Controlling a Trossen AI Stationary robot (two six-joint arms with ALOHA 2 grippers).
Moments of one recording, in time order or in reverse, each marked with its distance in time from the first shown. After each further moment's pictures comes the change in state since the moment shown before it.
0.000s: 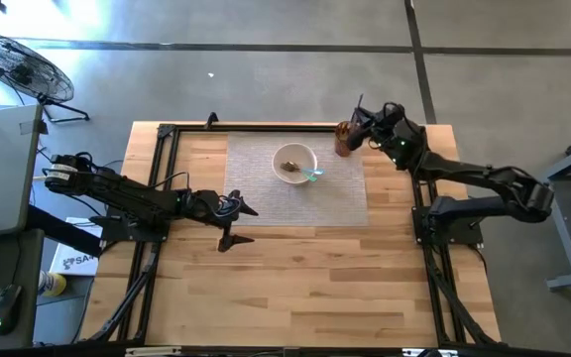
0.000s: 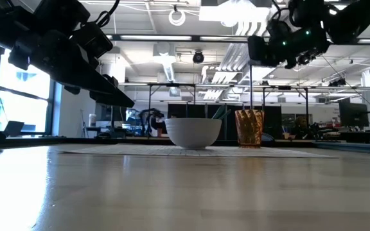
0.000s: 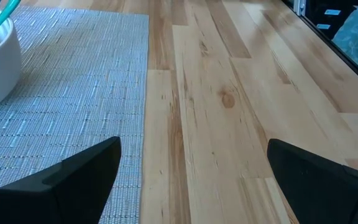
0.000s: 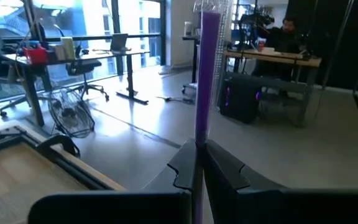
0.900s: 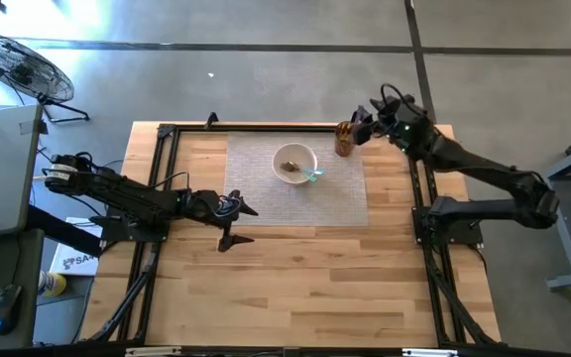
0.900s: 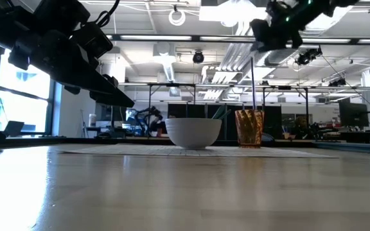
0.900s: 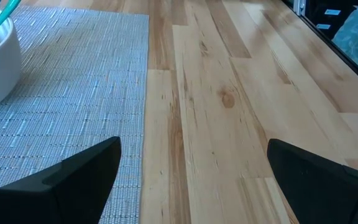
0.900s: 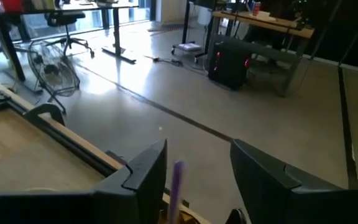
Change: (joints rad) left arm 0.000 0.000 0.000 0.000 0.000 0.000; right arm 0.010 -0.082 0.267 -0.564 0.058 0.024
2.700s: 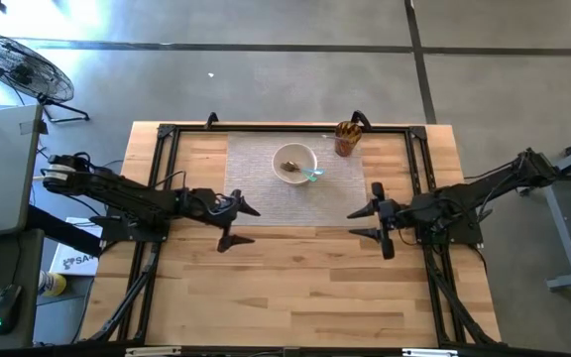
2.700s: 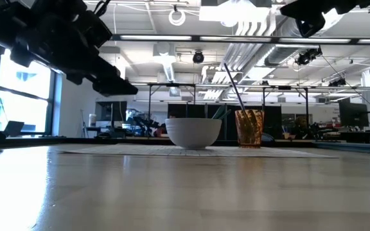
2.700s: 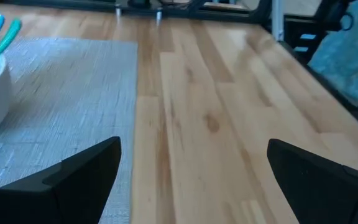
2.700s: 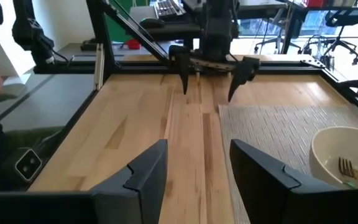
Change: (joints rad) left arm 0.000 -0.019 0.000 0.067 0.037 0.000; right arm 0.962 -0.250 -0.286 -0.002 -0.140 0.113
